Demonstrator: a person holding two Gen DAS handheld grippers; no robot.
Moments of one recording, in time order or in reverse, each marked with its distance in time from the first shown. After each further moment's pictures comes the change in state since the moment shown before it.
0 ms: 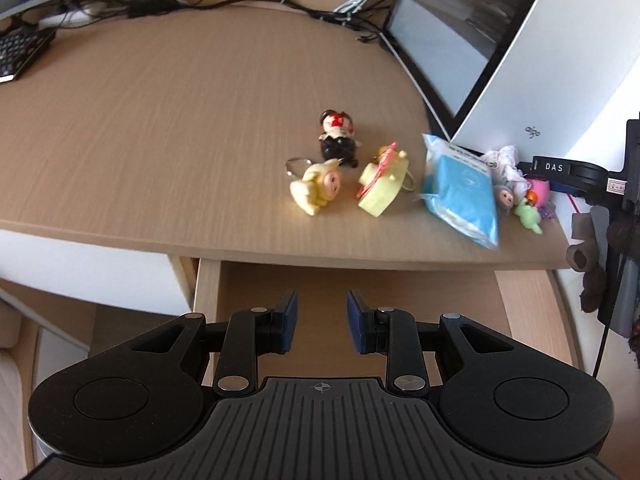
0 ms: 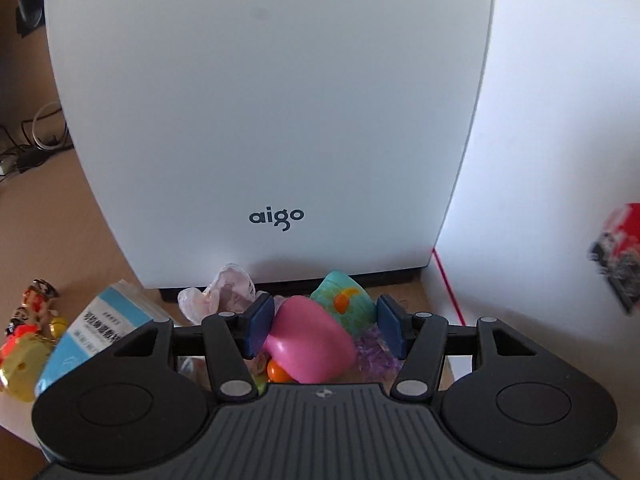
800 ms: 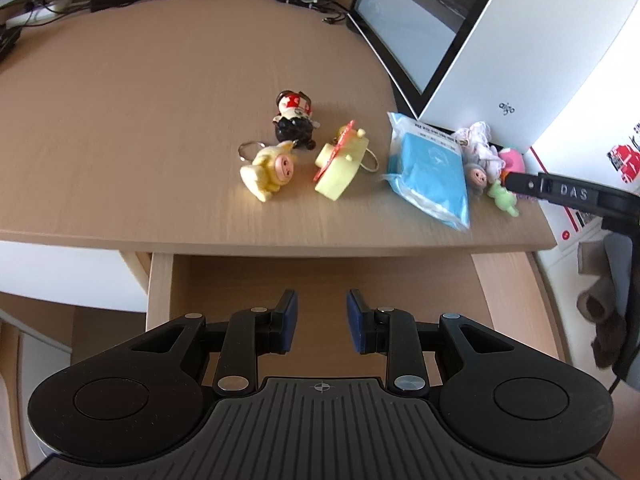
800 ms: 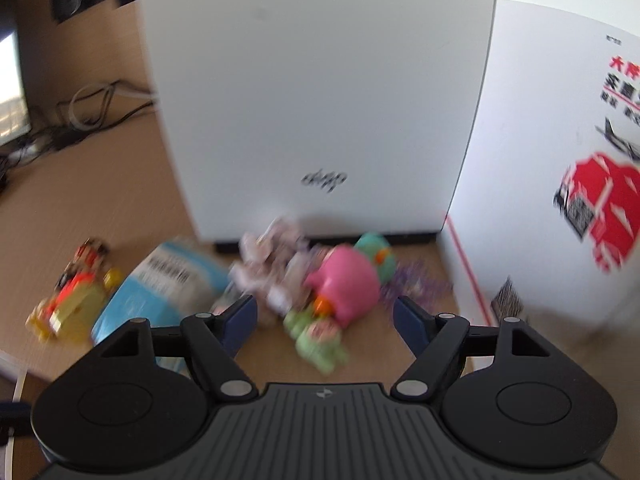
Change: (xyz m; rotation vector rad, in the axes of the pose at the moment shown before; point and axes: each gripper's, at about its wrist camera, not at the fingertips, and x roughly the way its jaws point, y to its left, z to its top) left arm 0.009 -0.028 -0.005 0.050 0.038 -0.062; right arm -0.047 0.025 -0.032 -0.043 0.041 0.057
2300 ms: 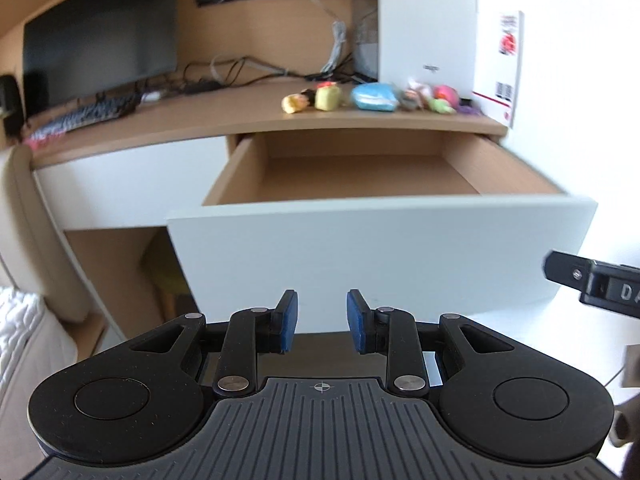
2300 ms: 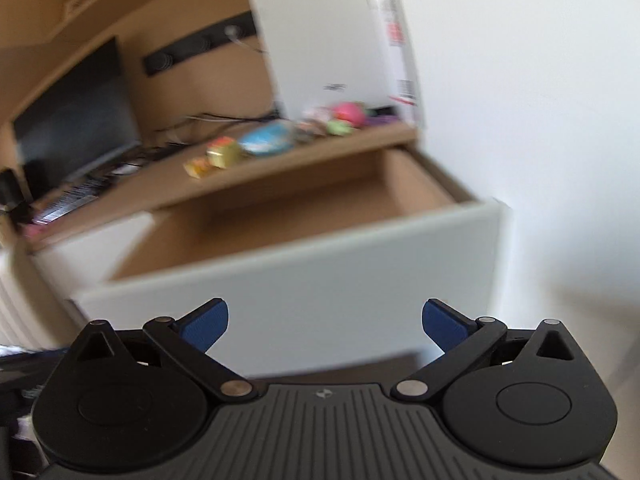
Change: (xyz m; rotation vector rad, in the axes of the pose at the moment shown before) left arm -0.095 -0.084 -0.330 0.145 -0.422 0.293; right arm -0.223 -0.029 -0.341 0.140 -0.264 0.068
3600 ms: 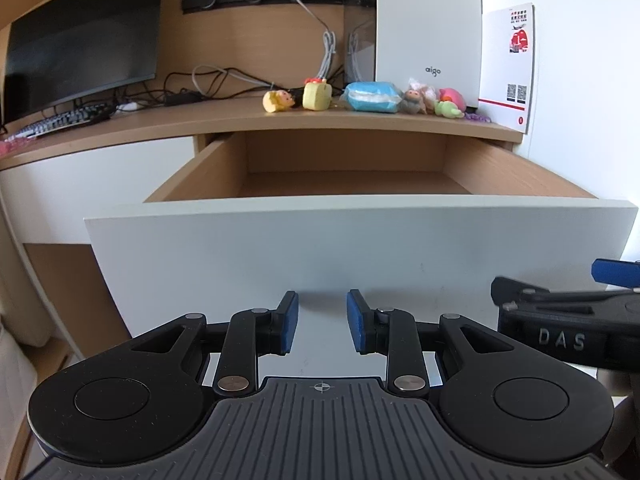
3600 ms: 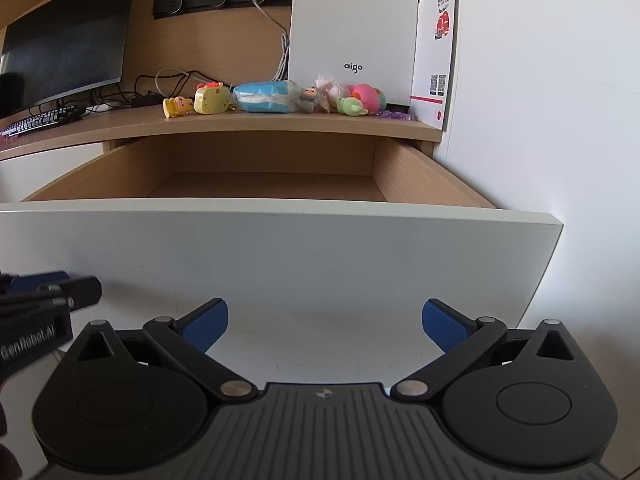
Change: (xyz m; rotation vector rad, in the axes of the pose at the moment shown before) left arm 0.084 0.010 -0.008 -0.015 -0.095 -0.053; right arm 0.094 0.043 -0.016 -0.231 -0.015 -0.107
